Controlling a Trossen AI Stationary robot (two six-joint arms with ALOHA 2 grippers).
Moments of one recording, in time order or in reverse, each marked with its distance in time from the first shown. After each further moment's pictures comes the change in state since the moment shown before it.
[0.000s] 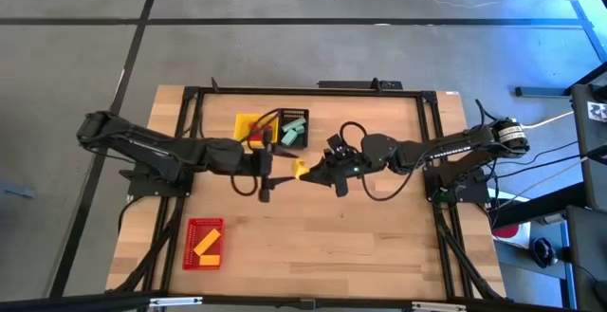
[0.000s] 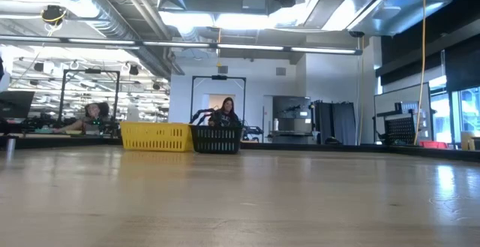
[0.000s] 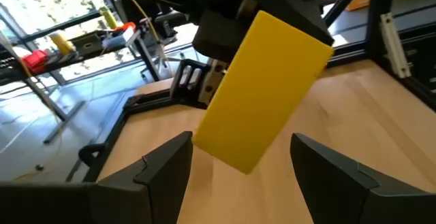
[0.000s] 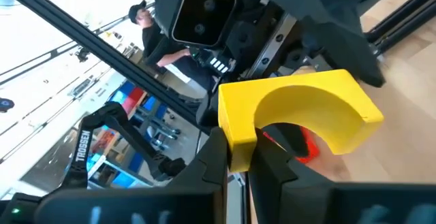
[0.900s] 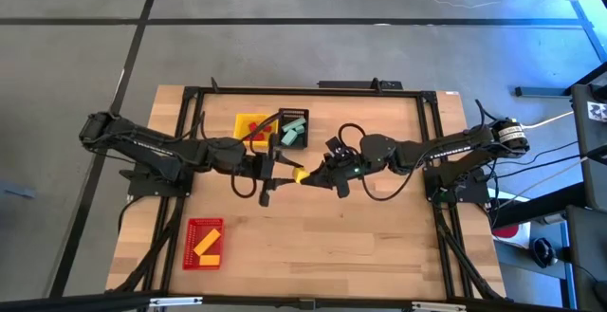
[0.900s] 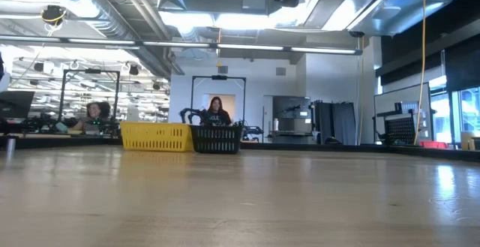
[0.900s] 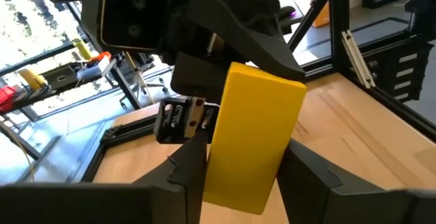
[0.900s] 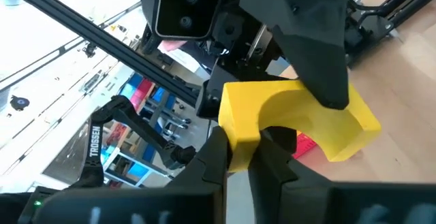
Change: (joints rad) left arm 0.018 0.034 0.002 0.093 0.131 0.040; right arm 0.000 0.000 0.000 -0.026 -0.046 0.049
